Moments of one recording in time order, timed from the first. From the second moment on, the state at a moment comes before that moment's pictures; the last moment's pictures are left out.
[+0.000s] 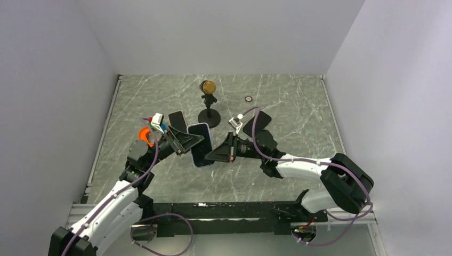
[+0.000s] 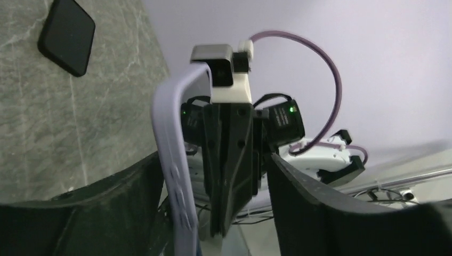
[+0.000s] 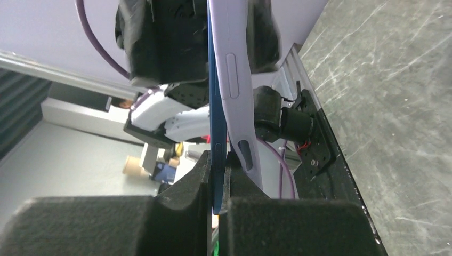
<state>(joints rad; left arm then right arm) -0.41 0.72 0.32 0.53 0.50 -1.26 0.86 1.37 0.54 0.91 -0.63 1.27</state>
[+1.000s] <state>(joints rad) -0.50 0.52 0.13 0.50 0.56 -1.10 0.74 1.27 0.40 1.15 -0.63 1.53</state>
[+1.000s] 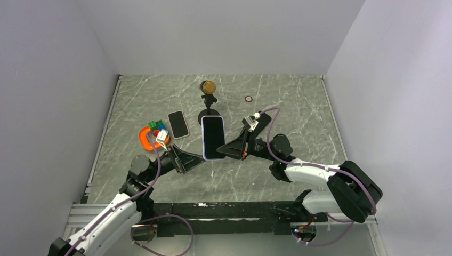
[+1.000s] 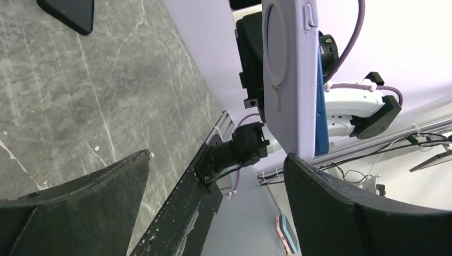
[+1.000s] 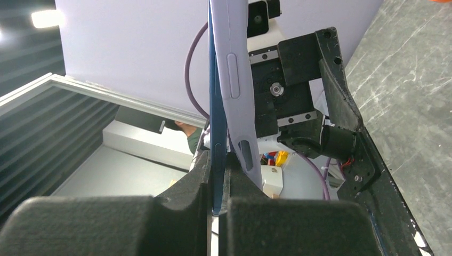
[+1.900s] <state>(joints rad) -0.56 0.49 0.14 0.46 0.51 -1.09 0.73 1.27 0.40 1.15 -0.61 1.52</state>
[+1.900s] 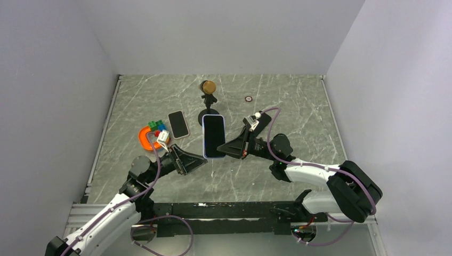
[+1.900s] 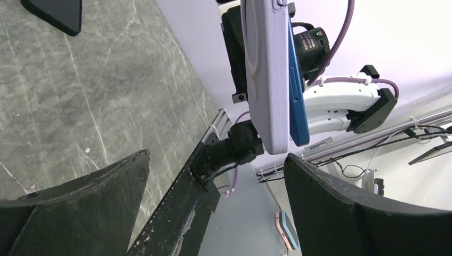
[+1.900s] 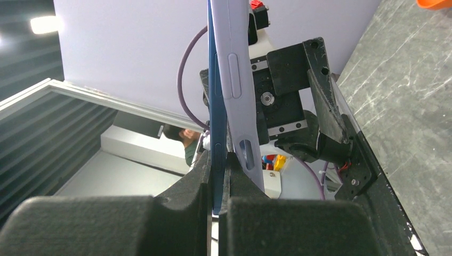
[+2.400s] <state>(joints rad) -0.57 0.57 0.23 0.41 0.49 -1.03 0.74 1.28 0.40 1.15 -0.58 1.52</state>
